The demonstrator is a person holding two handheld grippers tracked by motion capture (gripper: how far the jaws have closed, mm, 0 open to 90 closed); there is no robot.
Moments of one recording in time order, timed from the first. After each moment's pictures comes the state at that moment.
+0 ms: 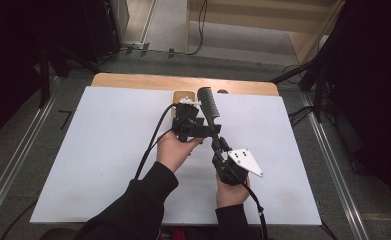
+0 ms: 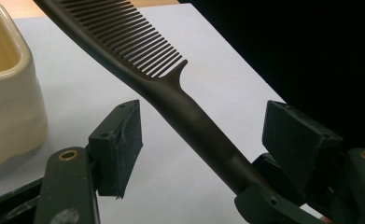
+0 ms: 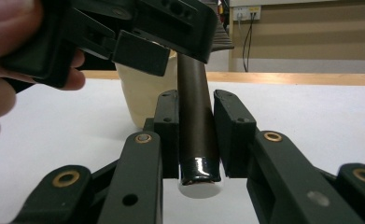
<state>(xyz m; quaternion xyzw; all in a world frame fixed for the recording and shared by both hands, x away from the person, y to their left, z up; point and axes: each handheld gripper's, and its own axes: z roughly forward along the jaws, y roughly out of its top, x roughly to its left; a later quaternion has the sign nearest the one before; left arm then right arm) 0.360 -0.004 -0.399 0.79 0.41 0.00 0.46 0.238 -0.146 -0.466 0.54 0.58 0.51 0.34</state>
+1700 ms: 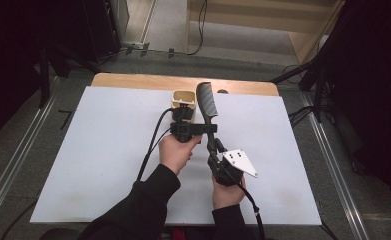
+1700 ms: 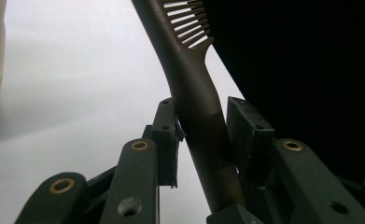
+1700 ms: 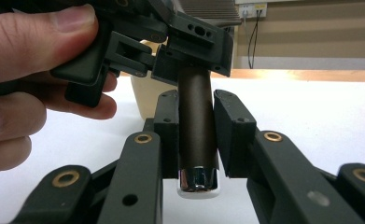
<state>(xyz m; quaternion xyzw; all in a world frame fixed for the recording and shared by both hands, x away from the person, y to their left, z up) 0.370 0.004 -0.418 0.74 0.47 -0.11 0.48 0.239 -0.136 -0.471 0.54 0.58 0.51 0.33</state>
